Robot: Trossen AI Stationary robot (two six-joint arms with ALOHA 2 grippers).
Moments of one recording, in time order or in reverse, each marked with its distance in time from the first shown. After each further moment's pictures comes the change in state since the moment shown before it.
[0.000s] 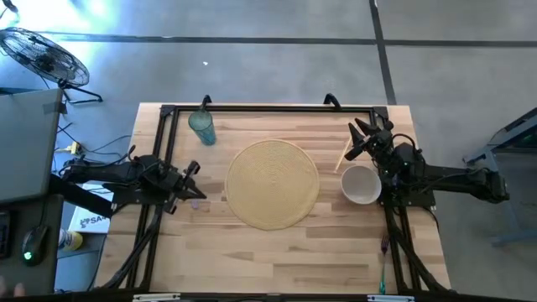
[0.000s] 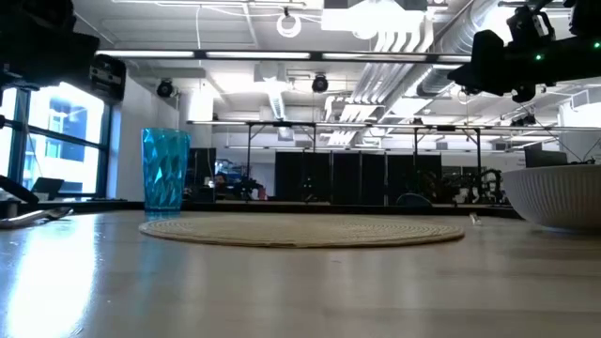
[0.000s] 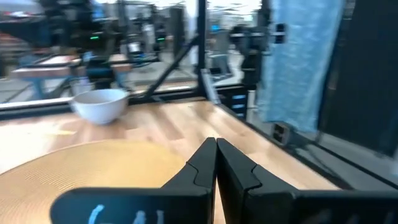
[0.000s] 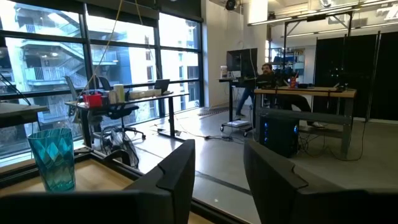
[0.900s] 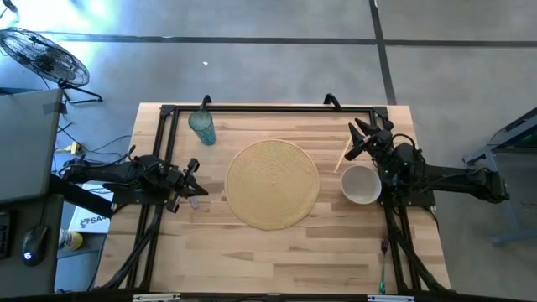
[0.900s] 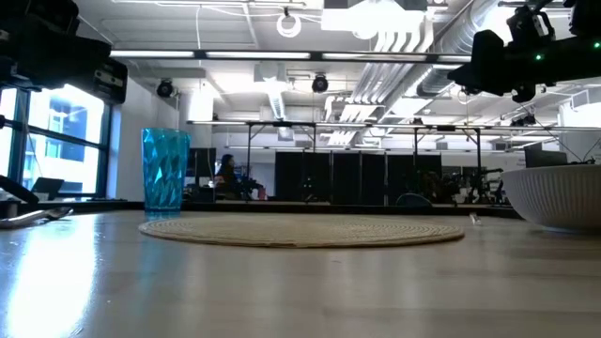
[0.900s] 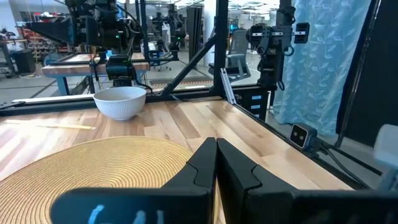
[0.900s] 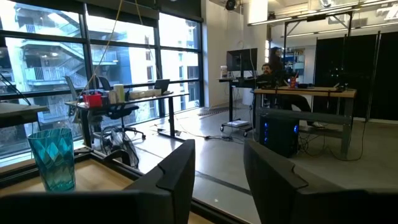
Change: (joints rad) left arm 0.000 0.000 0.000 0.001 -0.046 -0.001; right arm 0.000 0.000 0.000 0.000 0.000 0.000
